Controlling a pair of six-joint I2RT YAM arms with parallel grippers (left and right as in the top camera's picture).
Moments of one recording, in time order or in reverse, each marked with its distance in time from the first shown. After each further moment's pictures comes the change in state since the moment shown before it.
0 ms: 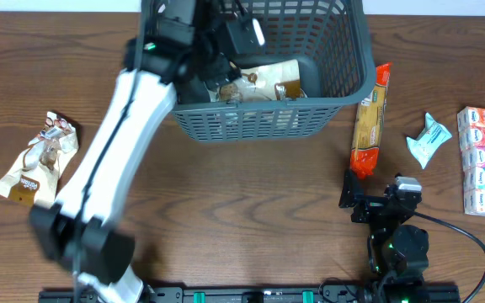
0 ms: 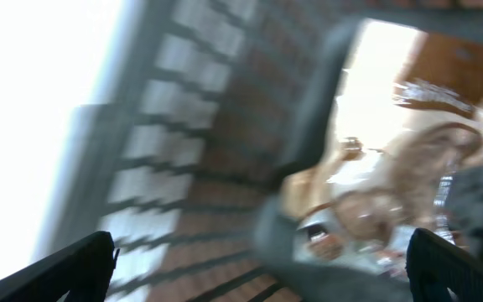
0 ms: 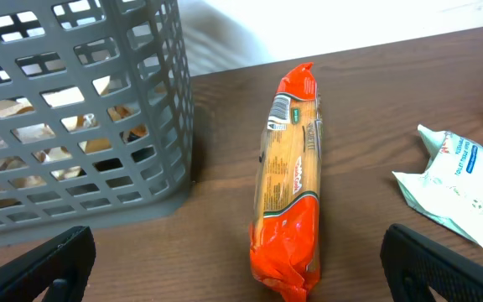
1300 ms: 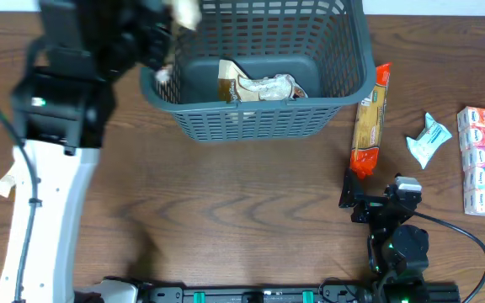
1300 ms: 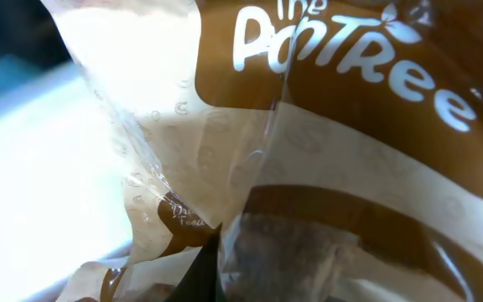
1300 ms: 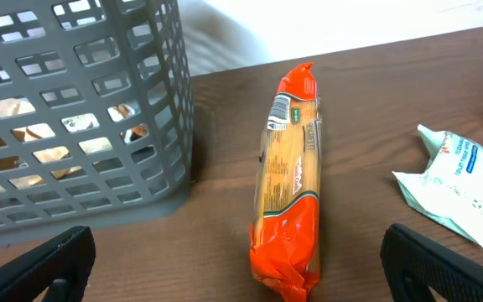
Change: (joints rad) left arm 0.121 -0.288 -0.009 0.031 0.082 -0.499; right arm 0.000 0.000 0.000 0.000 0.000 0.000
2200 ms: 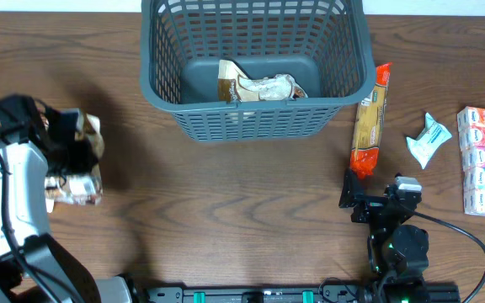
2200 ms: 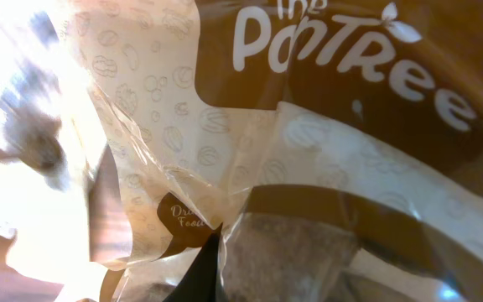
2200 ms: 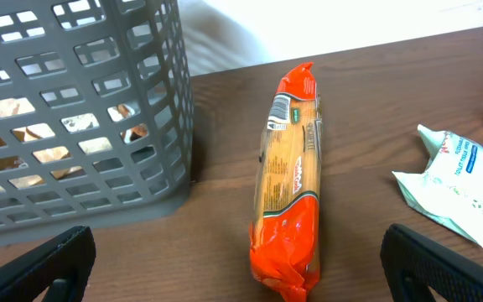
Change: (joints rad) left arm 0.641 0.035 -0.687 -0.202 -0.001 -0.072; right arm 0.000 0.000 0.000 0.000 0.000 0.000
